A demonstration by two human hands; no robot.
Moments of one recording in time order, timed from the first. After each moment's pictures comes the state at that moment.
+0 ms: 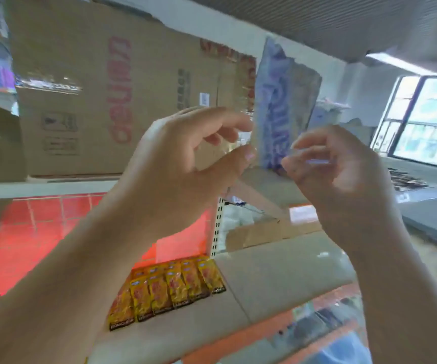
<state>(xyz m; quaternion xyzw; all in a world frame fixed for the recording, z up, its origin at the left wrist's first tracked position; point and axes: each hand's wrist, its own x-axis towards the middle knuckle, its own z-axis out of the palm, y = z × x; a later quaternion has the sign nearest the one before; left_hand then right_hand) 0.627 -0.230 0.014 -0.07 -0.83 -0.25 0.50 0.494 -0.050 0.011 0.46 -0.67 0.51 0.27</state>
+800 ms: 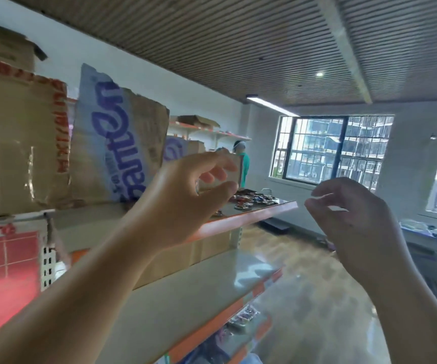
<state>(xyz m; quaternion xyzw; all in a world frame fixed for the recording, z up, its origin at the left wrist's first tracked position) 0.370 0.013 0.041 -0.17 -0.83 -0.33 0.42 0.327 0.277 0.031 0.28 -0.74 0.49 0.35</state>
